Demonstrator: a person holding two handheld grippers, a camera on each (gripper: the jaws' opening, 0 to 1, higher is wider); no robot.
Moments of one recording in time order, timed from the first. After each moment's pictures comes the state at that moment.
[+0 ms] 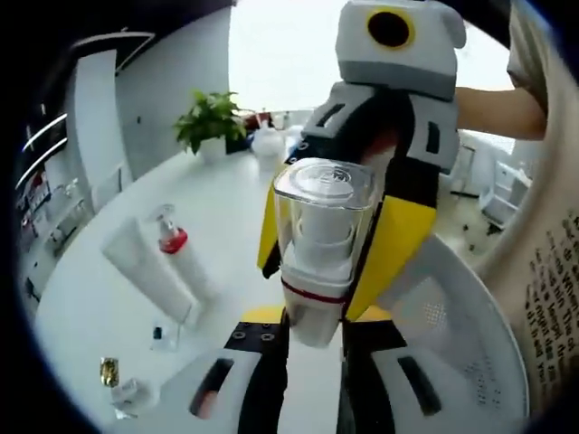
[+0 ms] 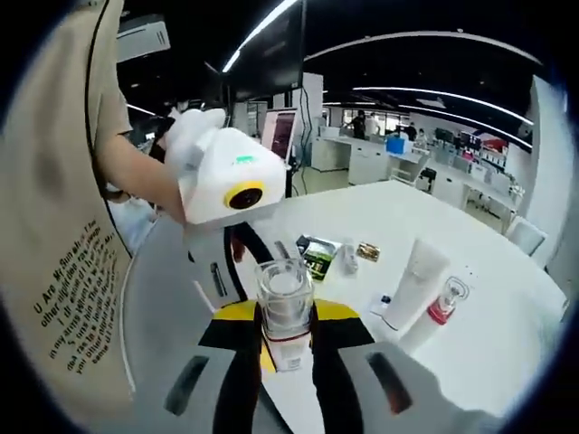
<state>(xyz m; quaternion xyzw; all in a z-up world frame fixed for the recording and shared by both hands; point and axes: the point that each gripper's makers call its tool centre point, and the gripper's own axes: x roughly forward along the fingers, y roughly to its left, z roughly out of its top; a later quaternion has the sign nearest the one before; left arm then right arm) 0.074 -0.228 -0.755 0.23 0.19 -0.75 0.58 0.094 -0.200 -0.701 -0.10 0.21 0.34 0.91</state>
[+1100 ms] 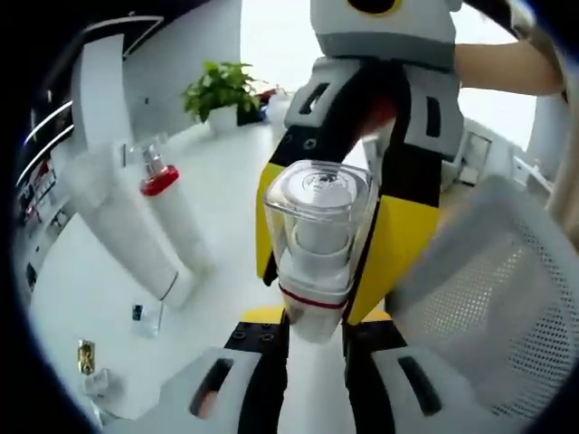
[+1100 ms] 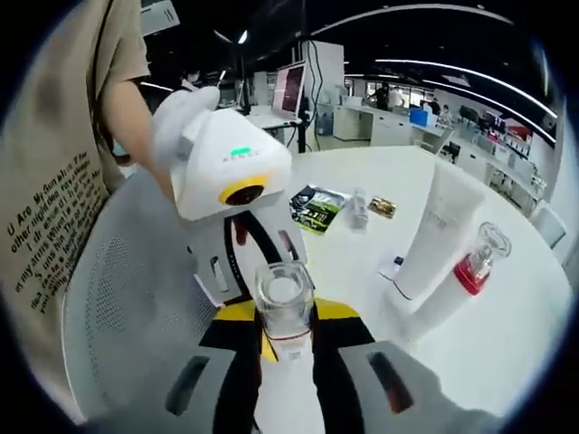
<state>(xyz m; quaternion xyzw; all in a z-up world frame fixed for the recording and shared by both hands) 0.101 -0.258 -0.837 0.25 0.22 -0.73 0.60 0.116 -0.227 -0.784 -0.13 0.28 0.39 0.87</state>
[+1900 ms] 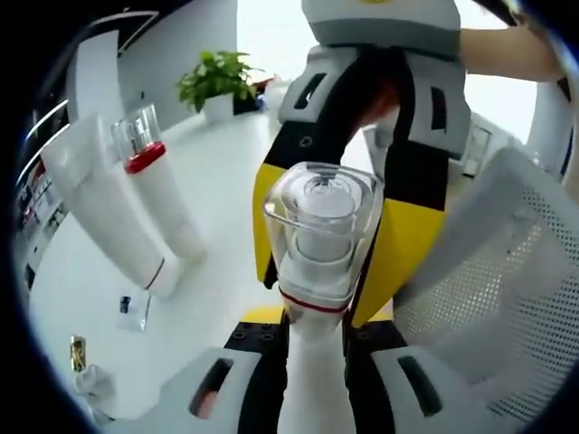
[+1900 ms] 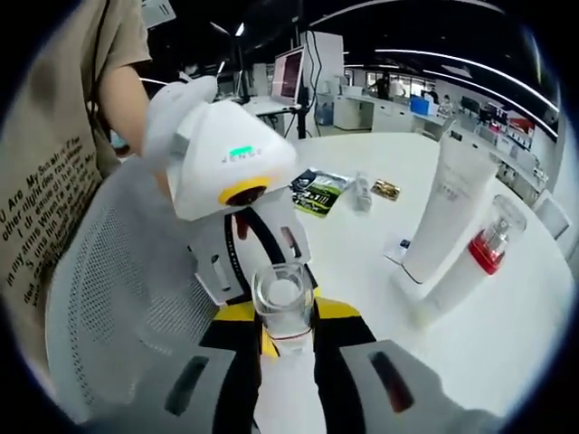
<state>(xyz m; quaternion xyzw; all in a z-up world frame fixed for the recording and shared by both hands) 0.104 -0.264 -0.862 0.27 0.23 -0.73 0.59 0.118 -0.234 -0.809 -0.13 0.30 0.39 0.86</state>
